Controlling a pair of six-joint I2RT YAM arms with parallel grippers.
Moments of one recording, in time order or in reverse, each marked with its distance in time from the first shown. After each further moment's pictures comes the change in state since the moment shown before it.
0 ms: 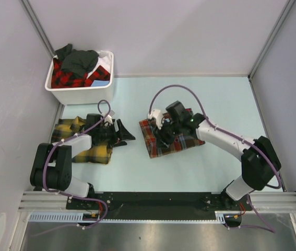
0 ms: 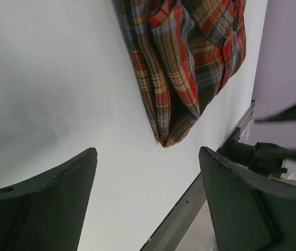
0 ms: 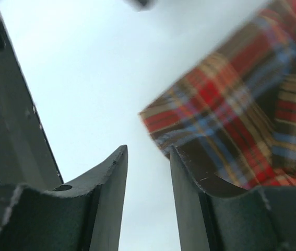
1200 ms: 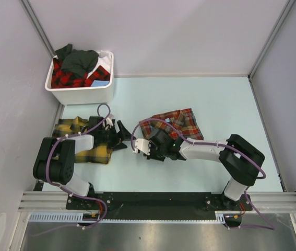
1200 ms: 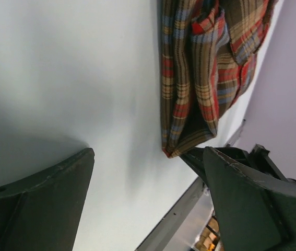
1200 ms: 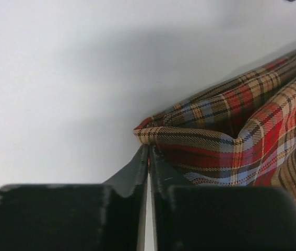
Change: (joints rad) left arm -0.014 0.092 -0.013 0.053 -0.069 -0.142; right arm 0.307 0.098 -0.240 0.347 0.417 -0.291
